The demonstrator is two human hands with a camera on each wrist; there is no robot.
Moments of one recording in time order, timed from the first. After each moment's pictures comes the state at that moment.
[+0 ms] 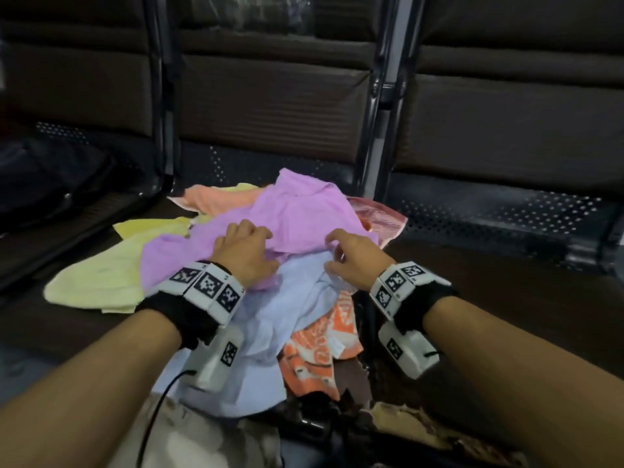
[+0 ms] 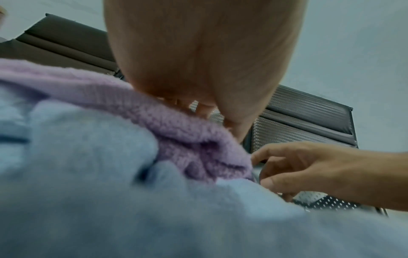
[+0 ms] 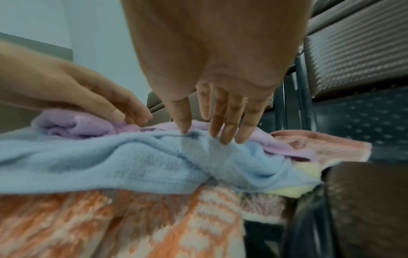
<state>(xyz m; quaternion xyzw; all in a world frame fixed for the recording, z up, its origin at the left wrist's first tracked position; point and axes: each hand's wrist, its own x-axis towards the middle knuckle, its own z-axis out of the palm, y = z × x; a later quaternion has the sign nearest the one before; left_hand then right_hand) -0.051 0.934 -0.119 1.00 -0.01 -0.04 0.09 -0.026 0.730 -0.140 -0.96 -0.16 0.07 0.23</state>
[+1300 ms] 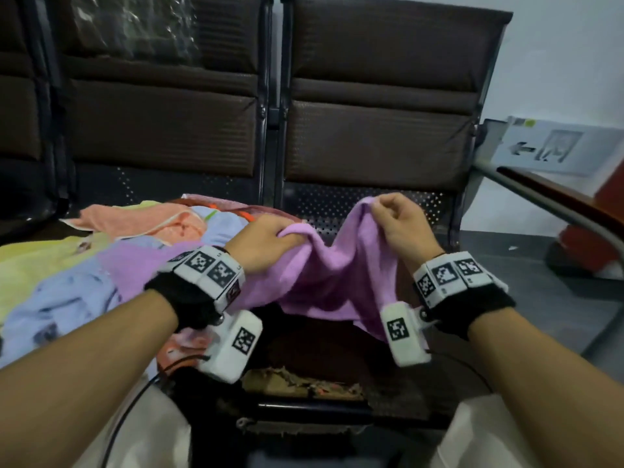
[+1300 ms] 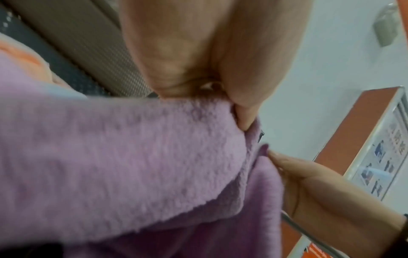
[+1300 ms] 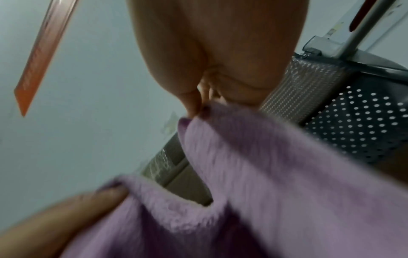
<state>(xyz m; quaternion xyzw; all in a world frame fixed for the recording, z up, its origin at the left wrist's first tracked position) -0.100 0.744 -0.067 0.88 -0.27 0.02 0.39 -0.114 0.517 -0.068 -0.80 0.00 -0.22 0.56</state>
